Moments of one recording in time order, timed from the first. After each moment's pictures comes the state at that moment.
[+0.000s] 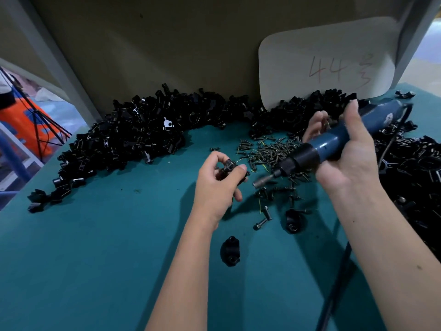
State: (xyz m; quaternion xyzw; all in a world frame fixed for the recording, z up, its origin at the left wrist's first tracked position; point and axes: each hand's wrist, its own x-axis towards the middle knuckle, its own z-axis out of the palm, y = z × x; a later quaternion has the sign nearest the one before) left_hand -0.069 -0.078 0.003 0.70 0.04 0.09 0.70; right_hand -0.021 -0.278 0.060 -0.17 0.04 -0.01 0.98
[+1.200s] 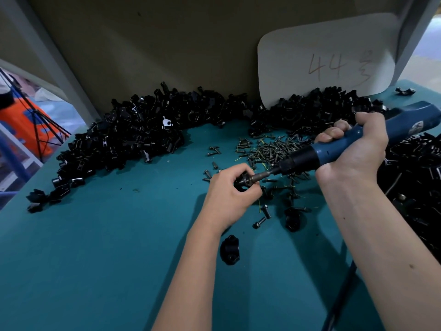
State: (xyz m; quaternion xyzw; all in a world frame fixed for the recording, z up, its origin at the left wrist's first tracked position) left_hand -0.072 -0.088 -0.005 0.84 -0.06 0.07 0.53; right_hand -0.021 -0.272 0.061 -0.25 0.13 -0.17 0.95
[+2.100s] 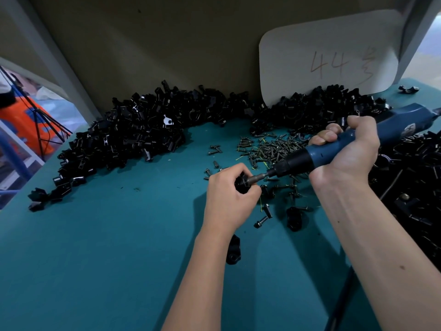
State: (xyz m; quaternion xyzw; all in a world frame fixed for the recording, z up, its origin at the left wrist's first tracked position) left_hand -0.074 -0.097 -0.014 0.86 -0.02 0.21 0.46; right_hand -0.019 -0.262 0.052 -0.25 0.12 -0.16 0.95
